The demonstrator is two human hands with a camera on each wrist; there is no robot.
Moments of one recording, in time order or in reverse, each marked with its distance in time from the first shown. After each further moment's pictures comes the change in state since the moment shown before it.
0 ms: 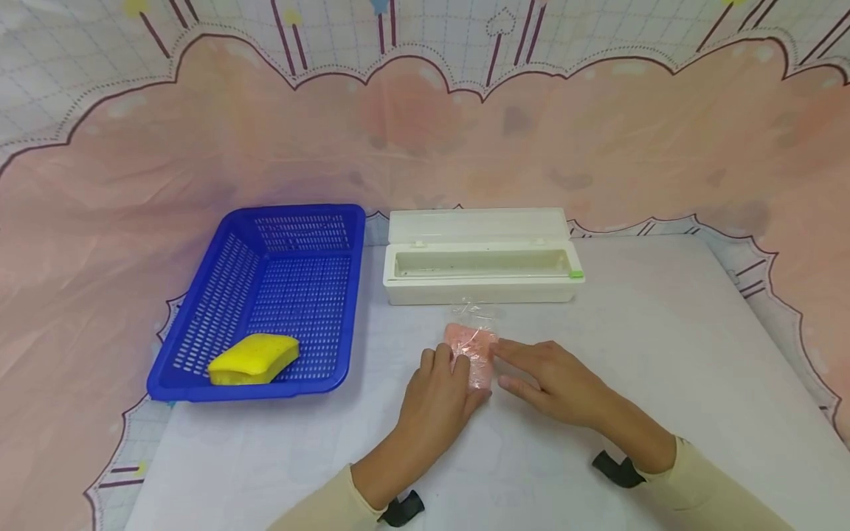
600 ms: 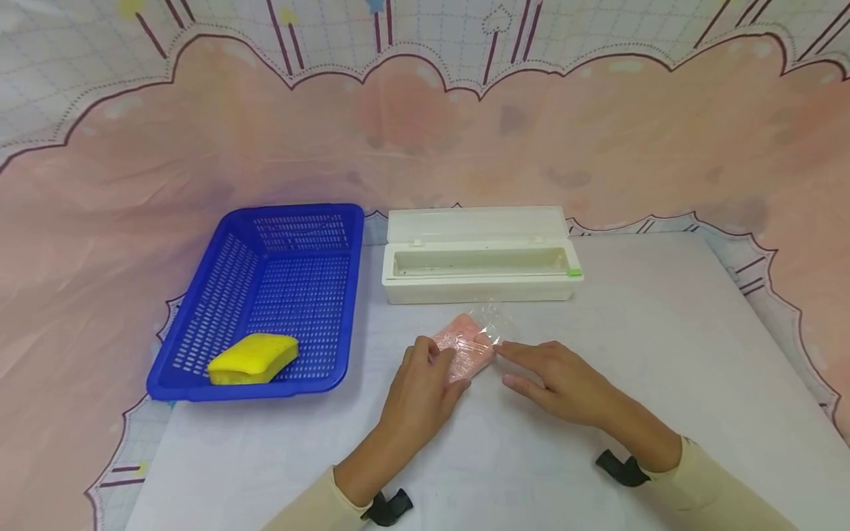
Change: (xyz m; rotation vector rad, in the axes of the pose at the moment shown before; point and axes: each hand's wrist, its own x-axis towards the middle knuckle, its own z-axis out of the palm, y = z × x) left_hand -0.003 -0.021 -0.005 -0.187 0.009 -0.078; right_hand -0.006 0.005 -0.001 0.024 0.007 0.034
